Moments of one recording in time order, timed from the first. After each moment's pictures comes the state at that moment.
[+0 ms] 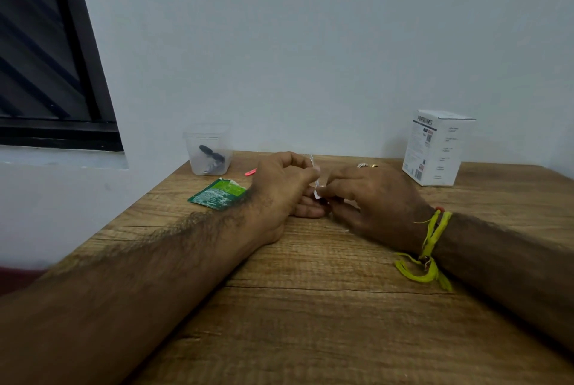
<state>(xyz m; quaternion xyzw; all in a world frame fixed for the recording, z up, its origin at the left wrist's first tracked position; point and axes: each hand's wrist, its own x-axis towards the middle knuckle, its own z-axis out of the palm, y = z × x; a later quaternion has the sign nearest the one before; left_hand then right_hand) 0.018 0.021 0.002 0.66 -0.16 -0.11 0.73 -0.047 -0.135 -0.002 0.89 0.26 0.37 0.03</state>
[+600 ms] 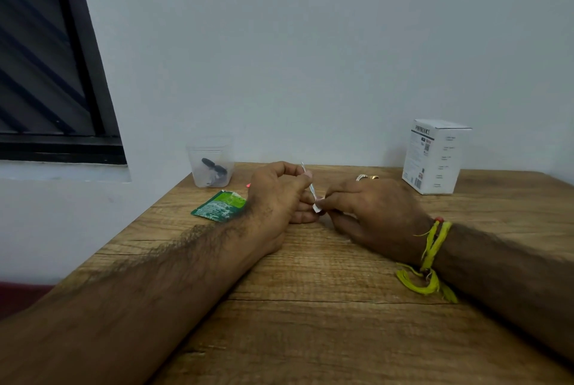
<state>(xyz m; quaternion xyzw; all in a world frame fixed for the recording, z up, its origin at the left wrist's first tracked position) 0.025 0.021 -0.001 0.65 -0.15 -0.06 0.74 -0.051 -0.132 -0.001 0.90 0.25 0.35 0.05</state>
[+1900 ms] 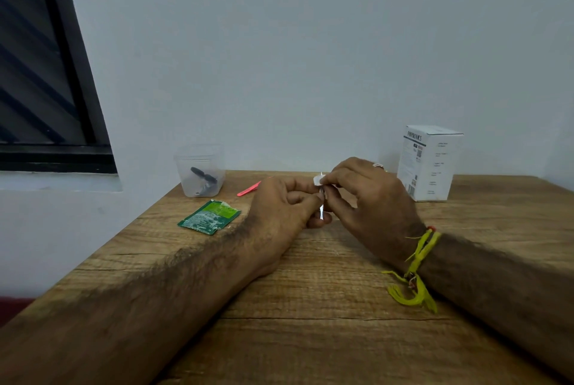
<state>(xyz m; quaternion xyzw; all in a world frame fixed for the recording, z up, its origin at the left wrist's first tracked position) 0.009 0.018 -0.004 0.65 -0.28 -0.06 0.71 -0.034 -0.138 -0.005 0.84 0.17 0.50 -0.08</state>
